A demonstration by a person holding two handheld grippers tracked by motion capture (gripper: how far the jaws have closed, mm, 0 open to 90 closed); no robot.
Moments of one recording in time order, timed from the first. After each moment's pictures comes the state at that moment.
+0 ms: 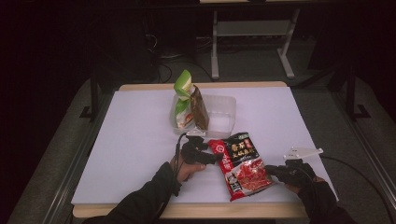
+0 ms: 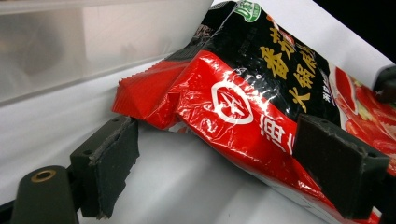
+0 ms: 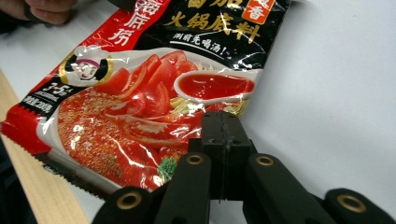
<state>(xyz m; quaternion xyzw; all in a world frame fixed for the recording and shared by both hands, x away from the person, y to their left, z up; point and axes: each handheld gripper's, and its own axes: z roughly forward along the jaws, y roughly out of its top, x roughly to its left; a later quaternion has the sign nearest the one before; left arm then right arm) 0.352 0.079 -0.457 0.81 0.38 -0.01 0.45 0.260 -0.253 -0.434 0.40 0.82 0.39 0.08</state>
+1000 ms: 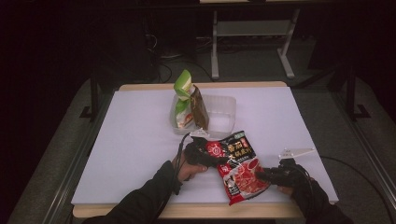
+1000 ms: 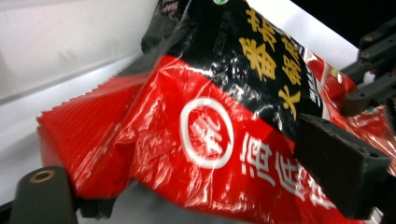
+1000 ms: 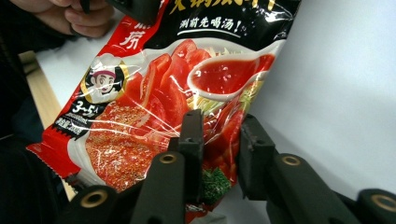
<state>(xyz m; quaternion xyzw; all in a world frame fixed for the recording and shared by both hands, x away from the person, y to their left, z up) 0.350 0.071 -0.457 0.82 0.33 -0.04 0.46 0.266 -0.243 -0.450 0.40 0.81 0.43 0.00</state>
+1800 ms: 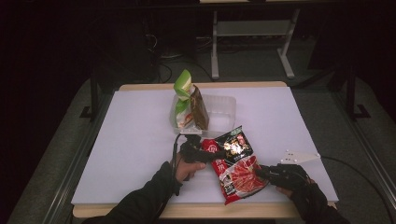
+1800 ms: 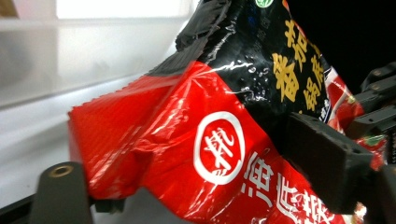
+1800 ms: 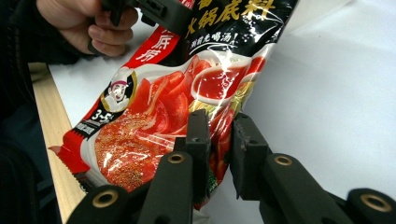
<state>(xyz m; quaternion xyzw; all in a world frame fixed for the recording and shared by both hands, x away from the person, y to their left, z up) 0.354 0.089 -0.457 0.78 0.36 -0.07 0.50 0.254 -0.239 -0.442 0.34 0.80 0.48 0.07</state>
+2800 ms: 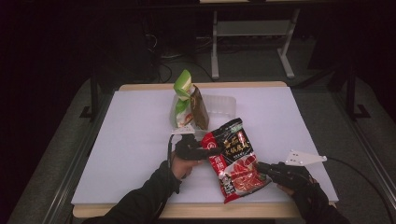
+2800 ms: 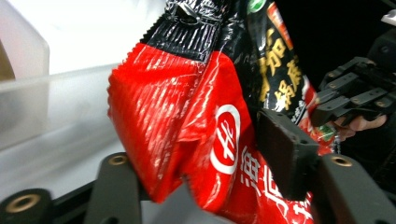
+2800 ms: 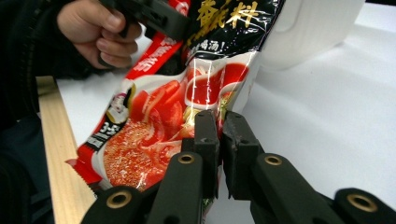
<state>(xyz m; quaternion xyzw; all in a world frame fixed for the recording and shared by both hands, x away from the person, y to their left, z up) 0.352 0.105 -0.444 0.76 0.30 -0.07 0.58 0.252 -0.243 -0.437 0.32 0.79 0.52 0.10</state>
